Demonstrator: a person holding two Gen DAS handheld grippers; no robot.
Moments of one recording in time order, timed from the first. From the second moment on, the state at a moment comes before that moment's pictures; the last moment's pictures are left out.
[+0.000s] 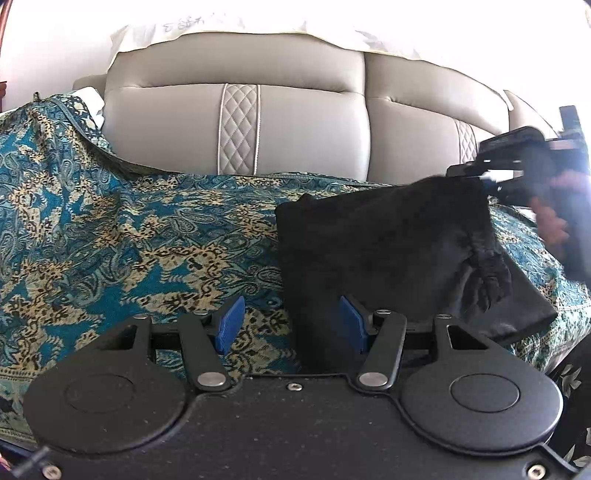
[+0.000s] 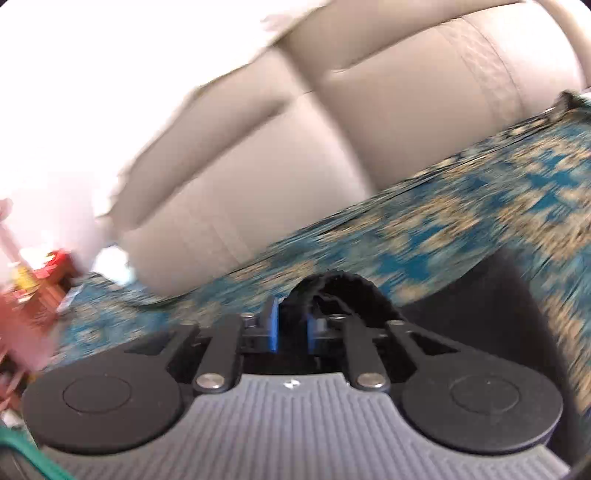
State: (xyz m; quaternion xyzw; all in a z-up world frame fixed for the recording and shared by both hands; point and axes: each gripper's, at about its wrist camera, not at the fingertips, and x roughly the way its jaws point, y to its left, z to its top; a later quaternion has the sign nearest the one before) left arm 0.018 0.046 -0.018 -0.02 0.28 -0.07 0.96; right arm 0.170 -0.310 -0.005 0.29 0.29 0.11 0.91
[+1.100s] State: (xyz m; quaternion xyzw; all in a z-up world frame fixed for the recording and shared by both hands) left arm 0.029 -0.002 -0.035 0.03 0.29 -0.11 0.95; right arm 0.129 -0.303 -0.015 0.06 0.24 0.07 0.97
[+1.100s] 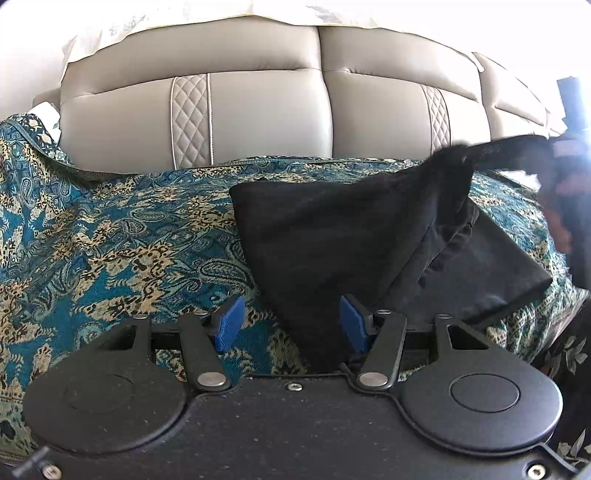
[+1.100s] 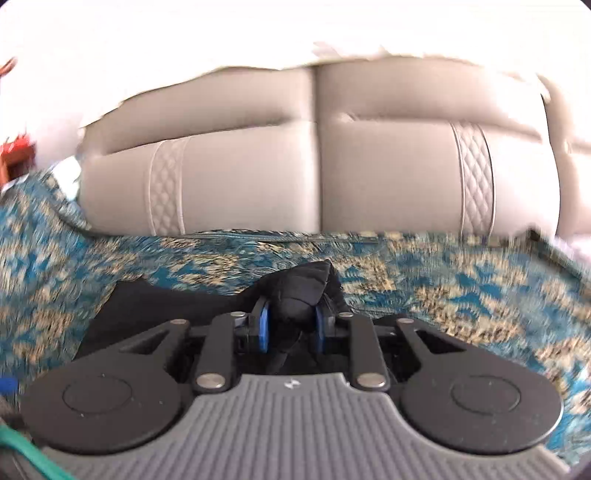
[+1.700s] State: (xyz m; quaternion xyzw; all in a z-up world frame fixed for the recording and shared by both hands) left arm 0.034 -0.003 -0.044 0.03 0.30 -0.11 0.95; right arm 0.132 -0.337 -0.077 0.15 0.30 -0.04 0.94
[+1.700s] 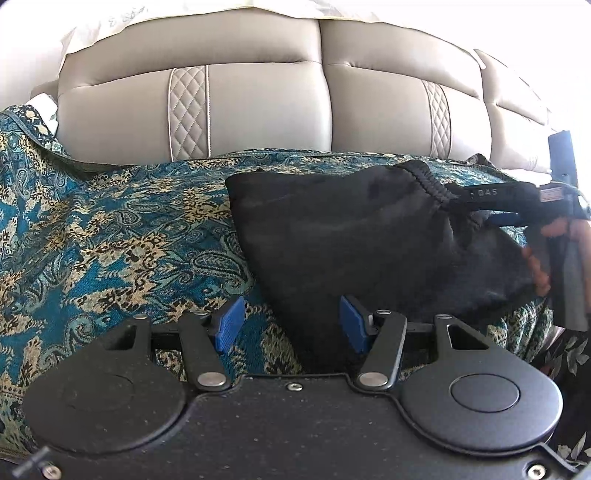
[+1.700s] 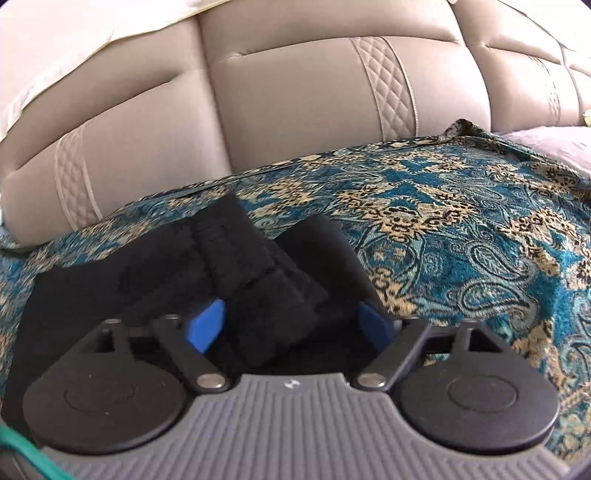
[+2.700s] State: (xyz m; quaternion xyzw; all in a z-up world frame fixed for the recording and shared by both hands) left arm 0.063 -0.003 -0.059 0.00 0.34 -0.09 0.94; right arm 0.135 -0.331 -0.070 0.20 0.35 0.07 0.91
